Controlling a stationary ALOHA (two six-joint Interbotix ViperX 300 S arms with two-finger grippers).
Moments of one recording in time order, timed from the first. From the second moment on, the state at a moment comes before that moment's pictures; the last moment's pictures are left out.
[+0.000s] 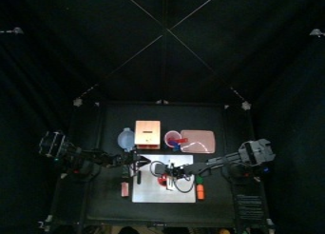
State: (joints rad) left arm -0.13 -0.13 1.03 -0.39 -0.63 0.27; right arm 0.17 0.03 0.39 -0.15 0.46 0.44
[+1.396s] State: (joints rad) left arm -0.33 0.18 0.83 -0.53 -0.73 0.27; right arm 0.23 0.01 0.96 0.27 -0.62 -0.01
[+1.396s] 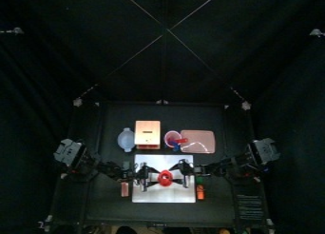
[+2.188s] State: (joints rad) left arm -0.29 0.26 0.77 -0.53 -0.70 0.28; right arm 0.24 0.09 0.93 0.31 -0.62 -0.01
